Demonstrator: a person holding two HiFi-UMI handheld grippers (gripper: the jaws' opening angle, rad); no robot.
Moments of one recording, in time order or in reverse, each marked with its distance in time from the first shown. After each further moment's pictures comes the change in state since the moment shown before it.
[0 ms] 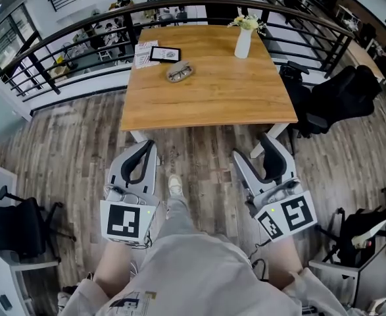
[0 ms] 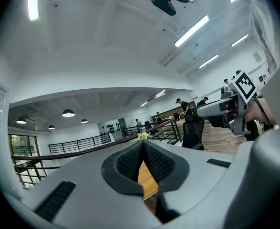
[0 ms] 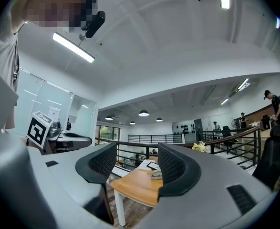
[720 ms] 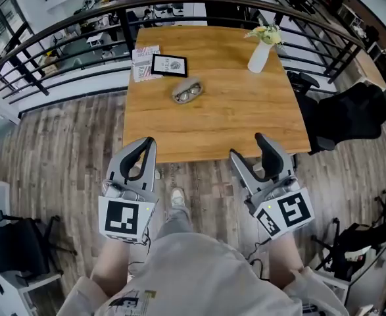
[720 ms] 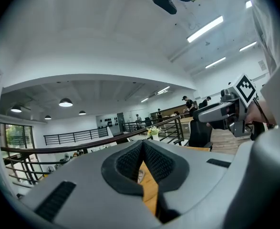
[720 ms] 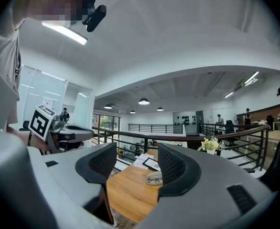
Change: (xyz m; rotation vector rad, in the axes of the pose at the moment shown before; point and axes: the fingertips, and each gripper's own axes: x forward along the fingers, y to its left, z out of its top) left arm 0.213 0.177 -0.067 -0.071 0.055 -0.037; right arm 0.270 -0.075 -0.049 -0.018 0.143 0.017
